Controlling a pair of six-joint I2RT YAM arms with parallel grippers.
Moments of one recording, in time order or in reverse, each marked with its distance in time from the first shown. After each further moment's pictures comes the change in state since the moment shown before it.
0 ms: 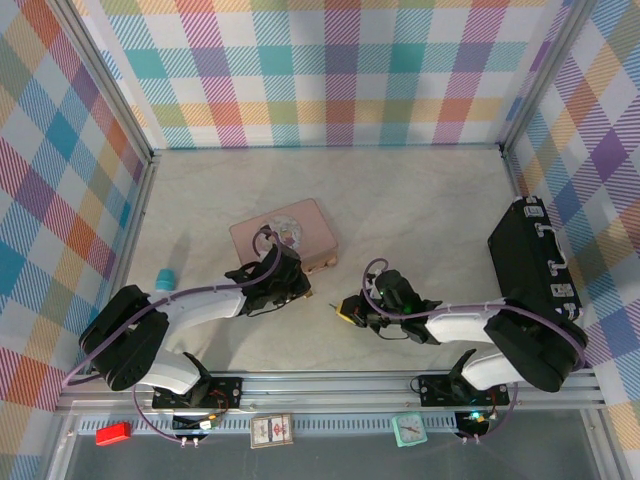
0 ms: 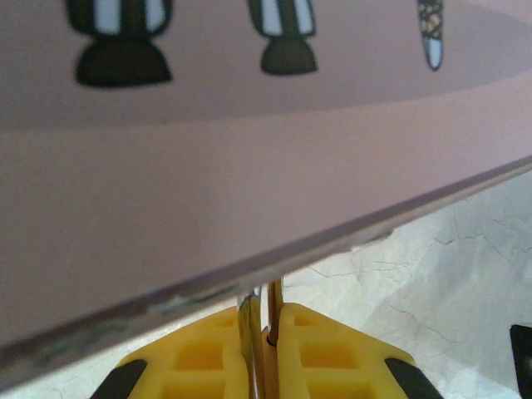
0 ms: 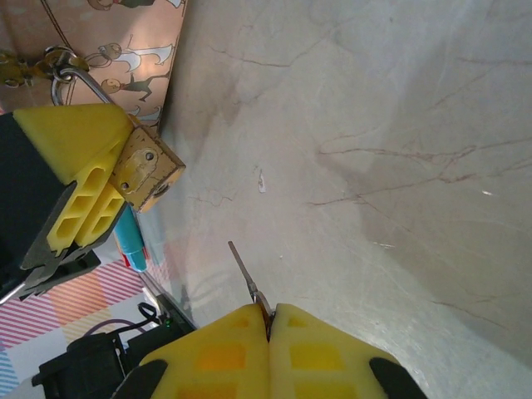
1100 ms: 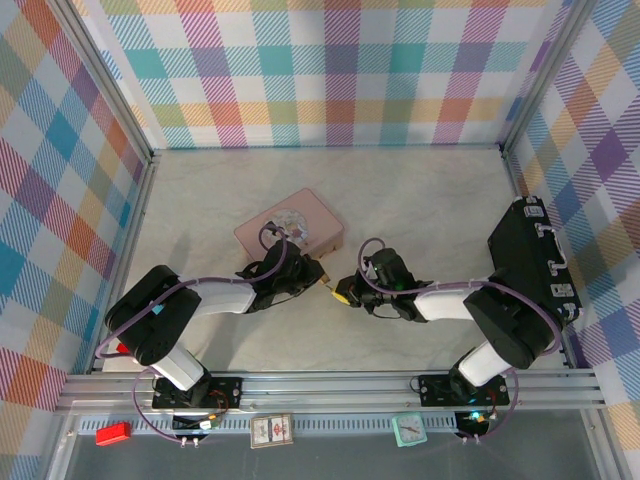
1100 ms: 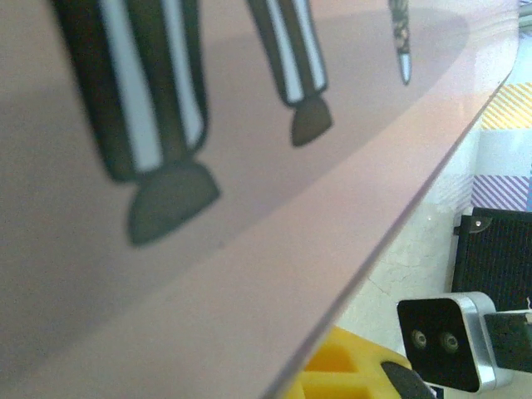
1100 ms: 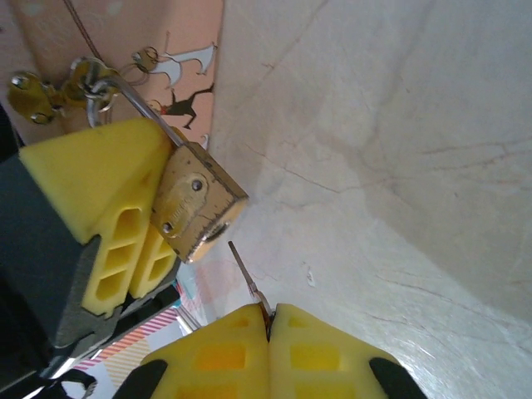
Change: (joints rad) left arm 0.058 0.178 -0.045 0.470 0.132 -0.093; right arm -0.119 0.156 0.161 -0.013 -0.089 0.018
